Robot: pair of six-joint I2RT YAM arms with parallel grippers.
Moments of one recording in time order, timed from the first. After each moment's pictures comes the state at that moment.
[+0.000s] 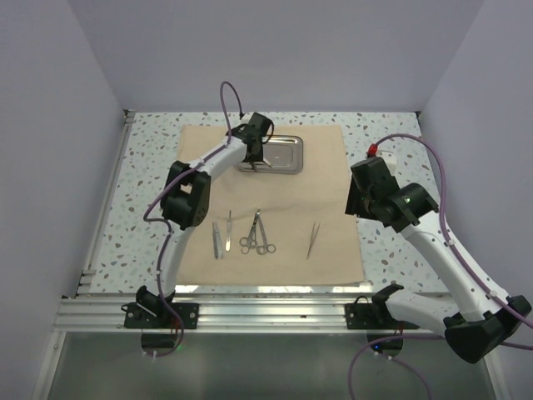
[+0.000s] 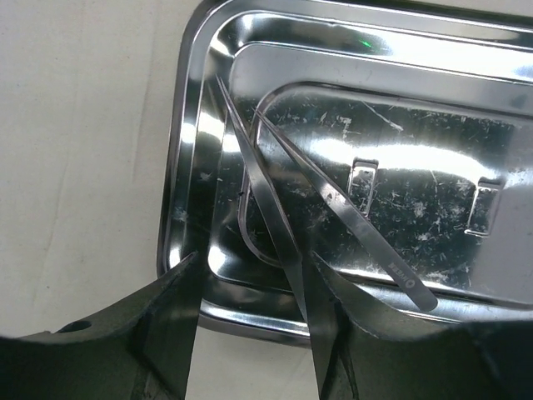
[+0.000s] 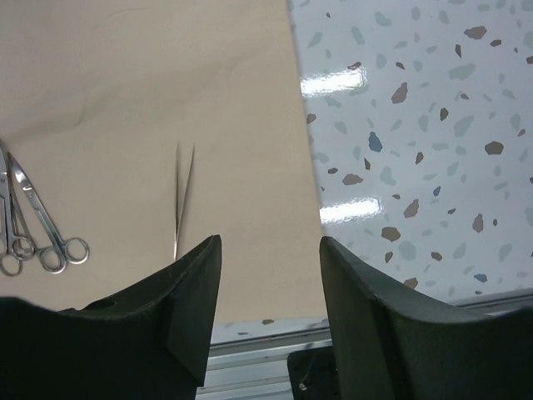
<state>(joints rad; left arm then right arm) -0.49 2.39 2.04 -0.64 -0.44 -0.47 0.51 1.08 1.21 -1.10 0.43 0.59</state>
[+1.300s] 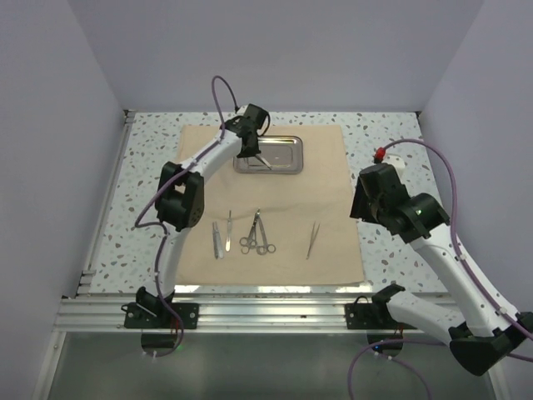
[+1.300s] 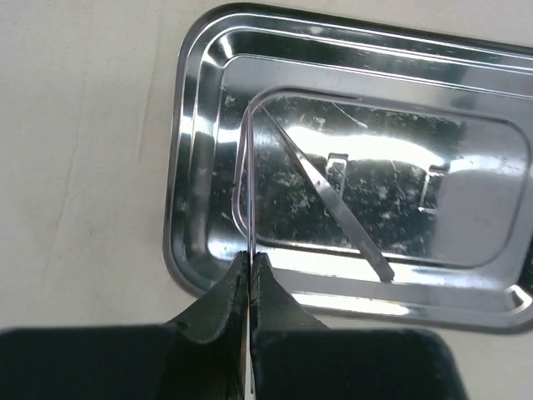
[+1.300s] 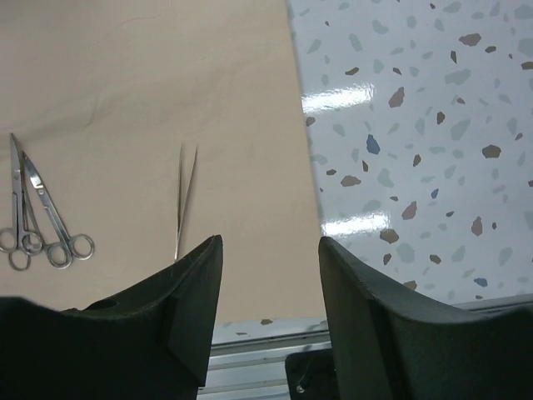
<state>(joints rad) -0.47 2.37 2.09 -0.71 -0.36 -0.52 0.51 1.01 1.18 -1.10 0.43 0.58</state>
